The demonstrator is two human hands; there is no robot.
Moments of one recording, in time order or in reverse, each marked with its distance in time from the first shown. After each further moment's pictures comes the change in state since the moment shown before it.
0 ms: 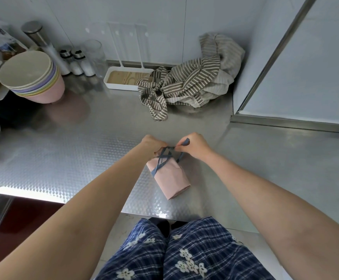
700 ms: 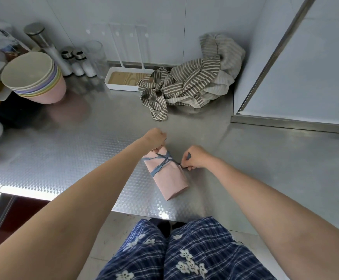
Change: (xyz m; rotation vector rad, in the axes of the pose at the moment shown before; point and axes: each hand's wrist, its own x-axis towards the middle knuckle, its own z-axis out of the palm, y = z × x) left_hand -0.012 0.020 -0.004 0.219 -0.070 0.184; right_hand -0.004 0.020 0.009 -0.135 -0.313 0.213
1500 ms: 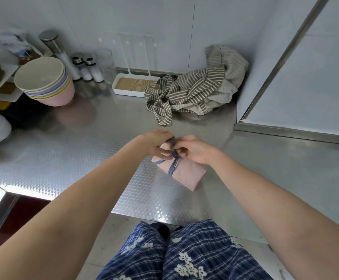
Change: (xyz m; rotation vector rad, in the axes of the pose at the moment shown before) left_hand -0.016 0.008 -0.017 -0.422 -0.196 -0.099; right_hand -0.009 -0.053 -0.016 0.972 -0.051 -0.075
